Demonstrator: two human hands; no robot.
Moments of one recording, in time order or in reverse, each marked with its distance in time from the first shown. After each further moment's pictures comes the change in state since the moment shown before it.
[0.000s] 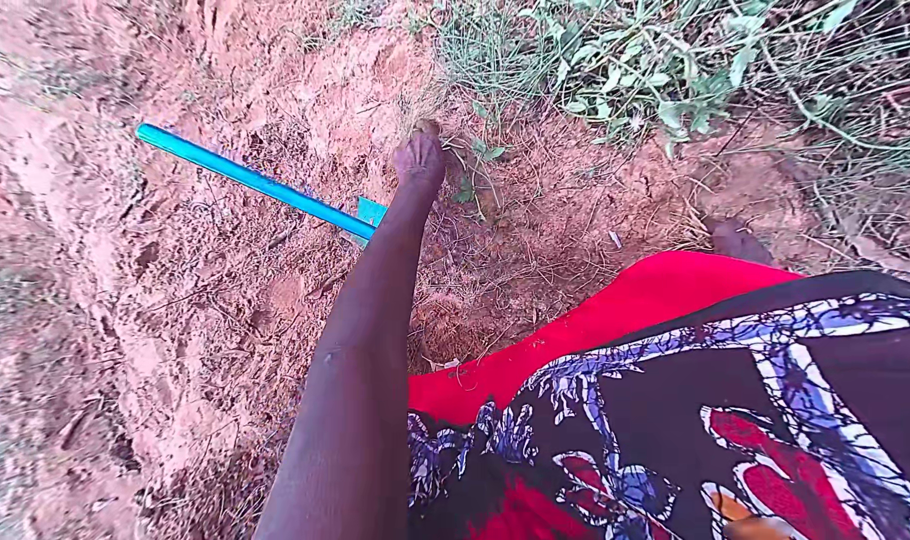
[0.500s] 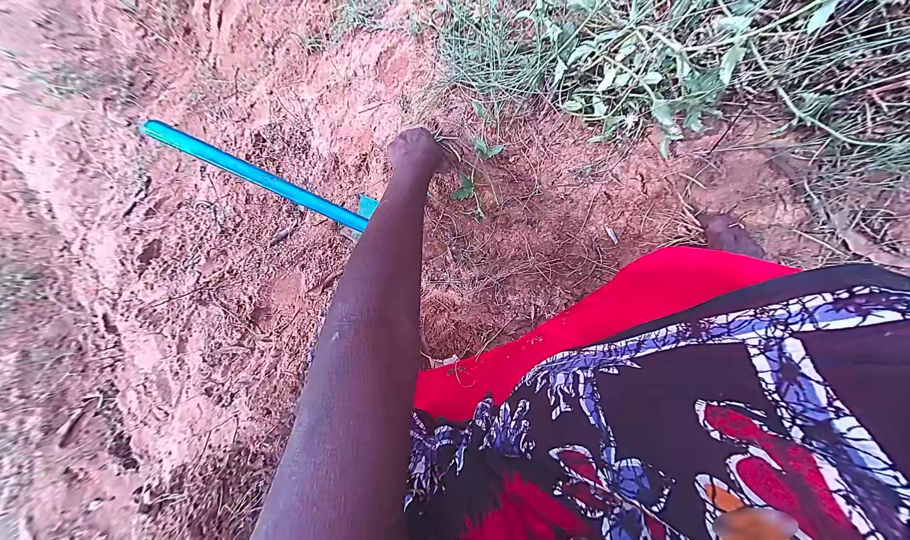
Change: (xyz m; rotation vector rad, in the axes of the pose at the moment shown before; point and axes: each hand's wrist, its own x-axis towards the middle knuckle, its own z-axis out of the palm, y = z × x) left_hand -0.007 0.007 -0.028 0.030 -0.187 -0.132; right_hand 0.001 0.002 -0.001 0.042 0.006 -0.070
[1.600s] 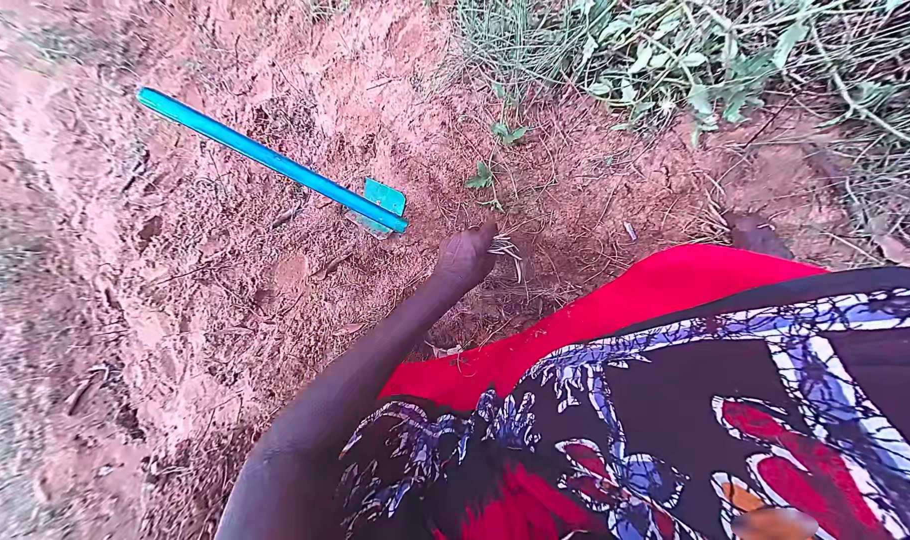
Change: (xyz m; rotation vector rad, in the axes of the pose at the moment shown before) left_hand -0.116 -0.033 0.114 -0.231 -0.092 0.503; right_hand 0.015 0.016 0.008 -0.073 -0.159 0.158
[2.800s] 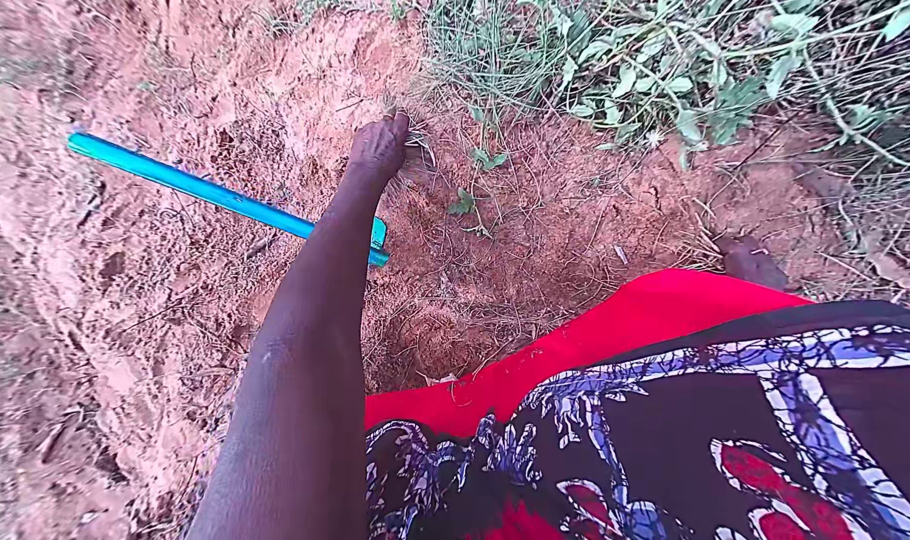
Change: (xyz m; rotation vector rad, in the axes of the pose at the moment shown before) left_hand 0.155 -0.076 -0.130 0.374 0.159 -0.119; right_hand -0.024 -0.013 0.002 0.026 0.358 -0.264
